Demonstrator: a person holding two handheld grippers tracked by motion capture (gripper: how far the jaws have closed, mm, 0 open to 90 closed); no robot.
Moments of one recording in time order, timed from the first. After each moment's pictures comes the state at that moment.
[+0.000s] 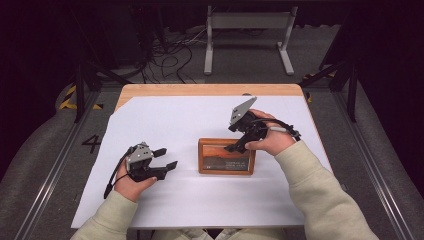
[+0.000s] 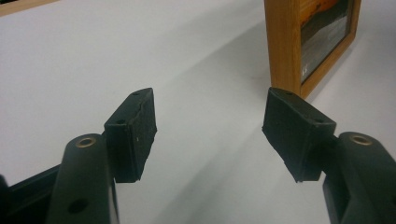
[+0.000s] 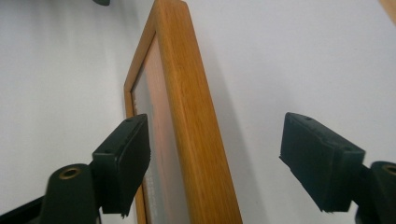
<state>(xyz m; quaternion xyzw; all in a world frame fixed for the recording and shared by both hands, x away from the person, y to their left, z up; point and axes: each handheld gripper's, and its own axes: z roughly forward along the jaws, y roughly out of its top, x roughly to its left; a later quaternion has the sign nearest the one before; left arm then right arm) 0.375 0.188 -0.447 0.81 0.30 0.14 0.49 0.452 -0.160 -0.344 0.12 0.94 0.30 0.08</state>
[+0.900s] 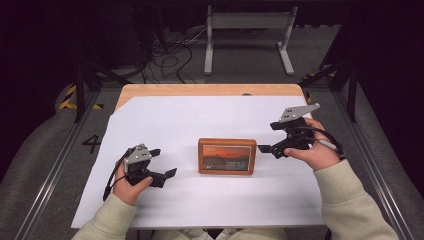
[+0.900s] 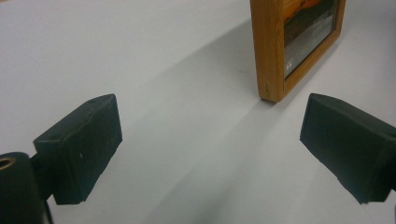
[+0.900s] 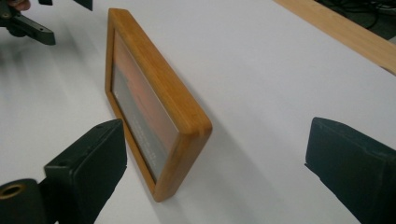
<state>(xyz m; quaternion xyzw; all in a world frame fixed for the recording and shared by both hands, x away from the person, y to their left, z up) 0.367 0.193 -0.442 0.81 0.31 0.12 0.49 0.408 -0.263 -0.333 0.28 0.87 0.40 0.12</state>
